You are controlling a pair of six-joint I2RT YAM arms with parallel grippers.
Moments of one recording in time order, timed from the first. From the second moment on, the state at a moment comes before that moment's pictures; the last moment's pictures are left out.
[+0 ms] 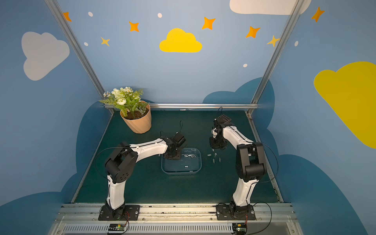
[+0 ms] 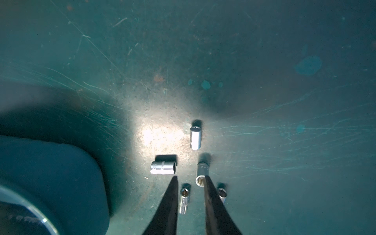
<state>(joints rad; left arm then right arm) -0.74 2.00 1.38 -0.73 -0.12 -0.66 0.24 1.83 1.34 -0.91 -0.09 0.07</state>
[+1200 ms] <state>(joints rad) -0.59 1.65 1.48 -0.82 -0.19 -0.49 0.24 1.83 1.34 -0.91 -0.09 0.07</state>
